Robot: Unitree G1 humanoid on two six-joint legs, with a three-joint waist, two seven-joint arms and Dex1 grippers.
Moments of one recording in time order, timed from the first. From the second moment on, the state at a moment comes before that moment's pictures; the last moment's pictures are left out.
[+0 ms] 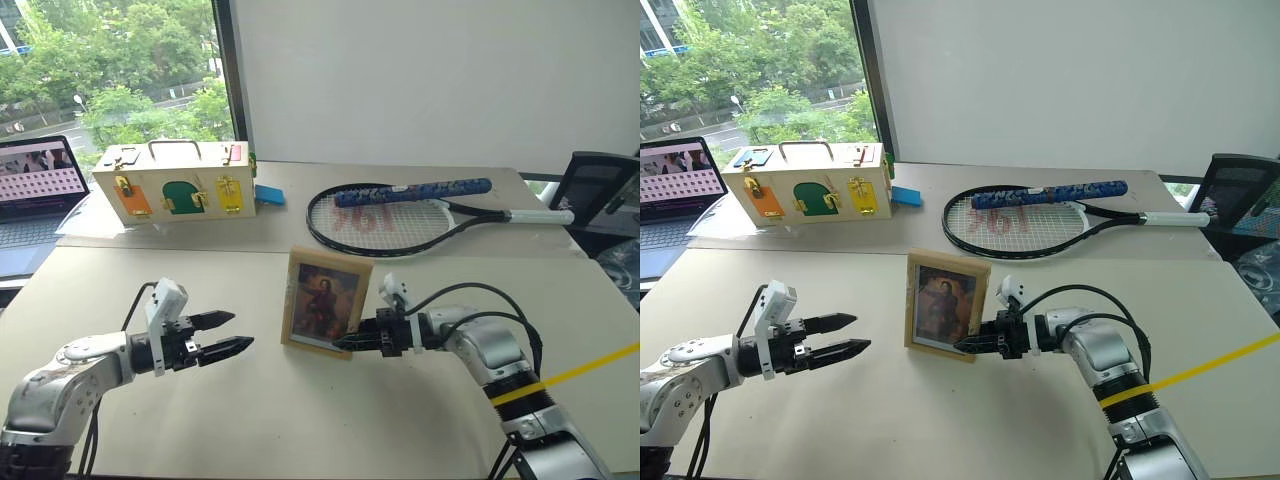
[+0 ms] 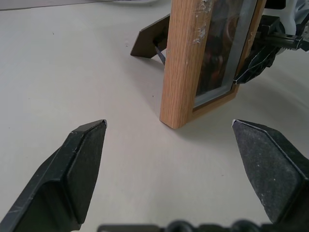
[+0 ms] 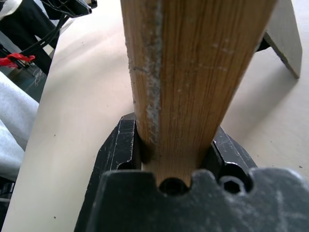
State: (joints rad) left arm -0.11 0.79 0.22 -0.22 -0.70 0.70 -0.97; right arm -0.56 -0.48 0.23 0.13 0.41 0.61 1.17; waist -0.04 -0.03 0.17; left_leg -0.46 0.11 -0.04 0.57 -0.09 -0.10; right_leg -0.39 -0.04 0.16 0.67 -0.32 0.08
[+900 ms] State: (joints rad) left arm -0.12 0.72 0.18 -0.18 -0.45 0.42 -0.84; right arm -0.11 -0.64 -0.17 -0.38 0.47 0.46 0.94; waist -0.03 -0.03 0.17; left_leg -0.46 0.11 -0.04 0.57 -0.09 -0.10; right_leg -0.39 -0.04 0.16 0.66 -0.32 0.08
